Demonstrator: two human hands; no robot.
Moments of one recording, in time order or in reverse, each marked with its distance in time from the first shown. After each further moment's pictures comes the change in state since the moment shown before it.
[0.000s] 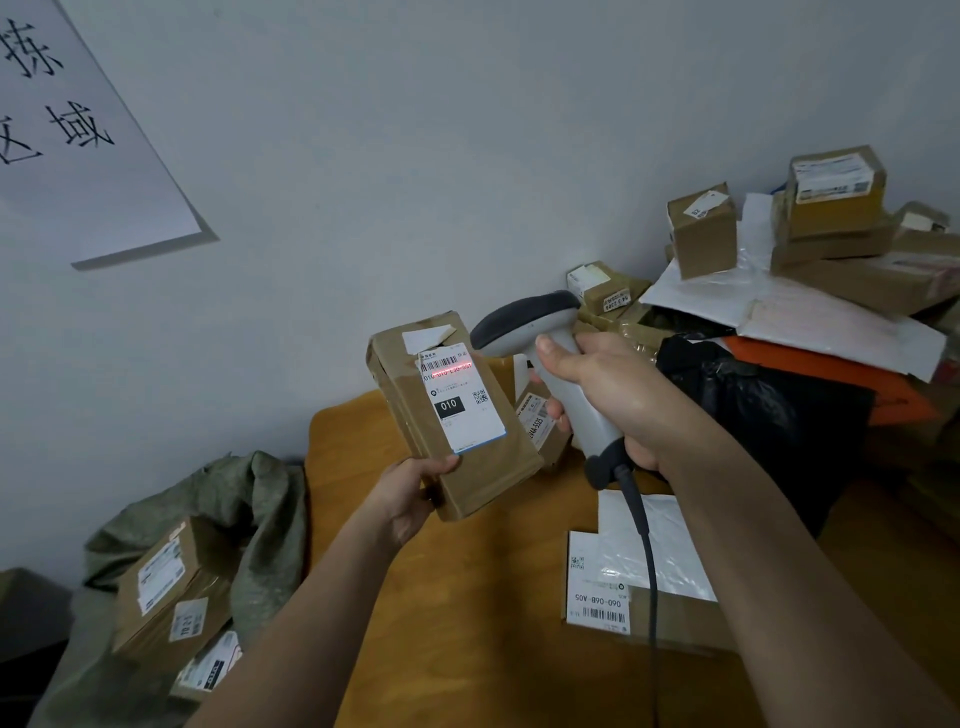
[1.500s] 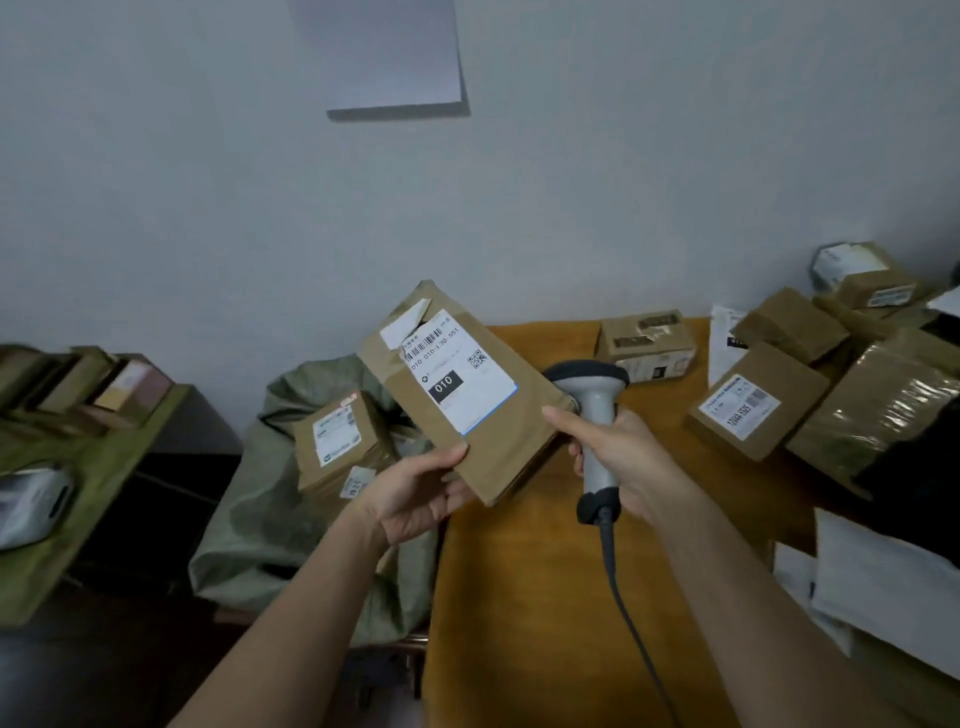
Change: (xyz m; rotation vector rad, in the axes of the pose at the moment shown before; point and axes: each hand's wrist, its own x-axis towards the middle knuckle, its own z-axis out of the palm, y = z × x) left_hand -0.040 -0.006 -0.246 -0.331 -0.248 -0.055; right_hand 0.057 0.115 0.233 0.138 -0.092 0.316
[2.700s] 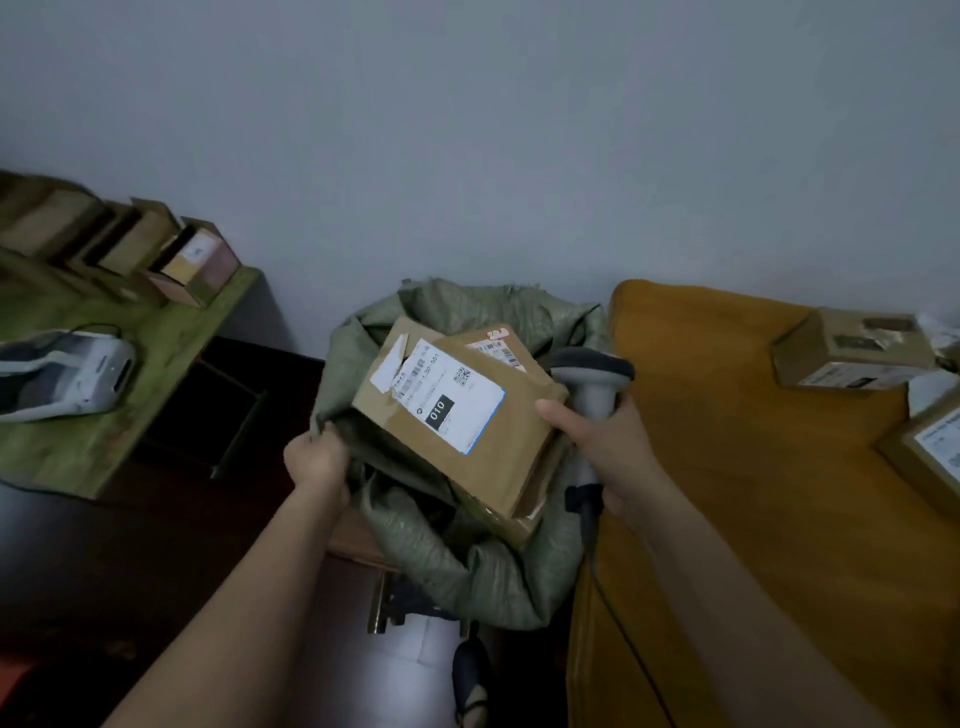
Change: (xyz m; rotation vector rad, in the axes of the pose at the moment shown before) left_hand -0.058 0.063 -0.304 0.092 1.313 0.241; right_hand 0.064 0.099 0.246 -0.240 0.064 0.004
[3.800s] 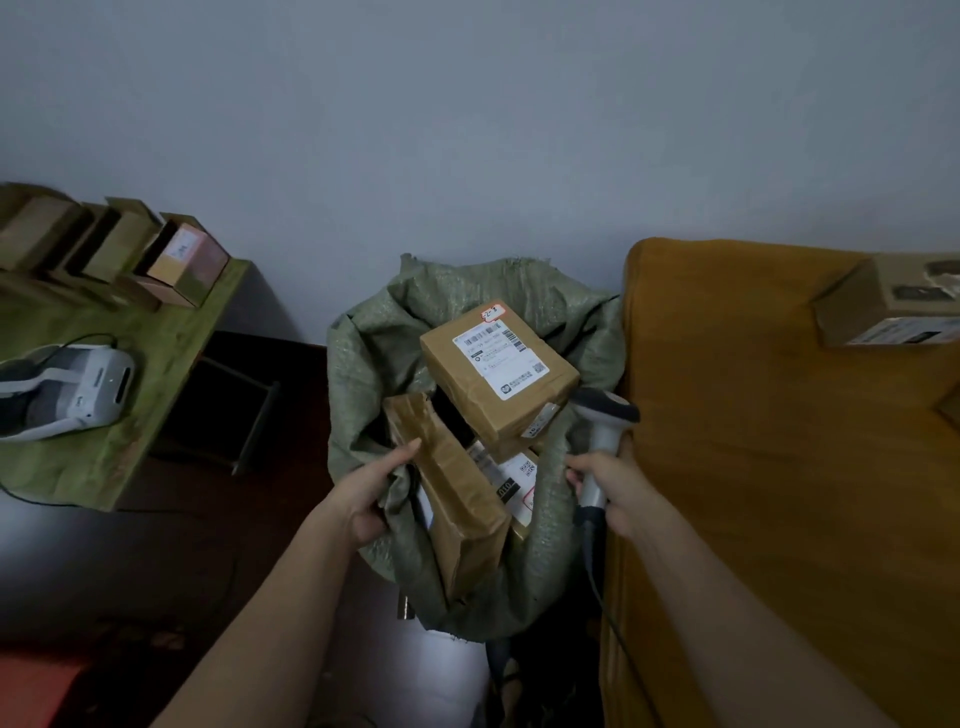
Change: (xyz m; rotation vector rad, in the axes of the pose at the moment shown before) left_hand -0.010 -0.010 0.007 0.146 -0.706 -0.482; right_hand 0.063 0.090 -0.004 0.170 -0.006 0.476
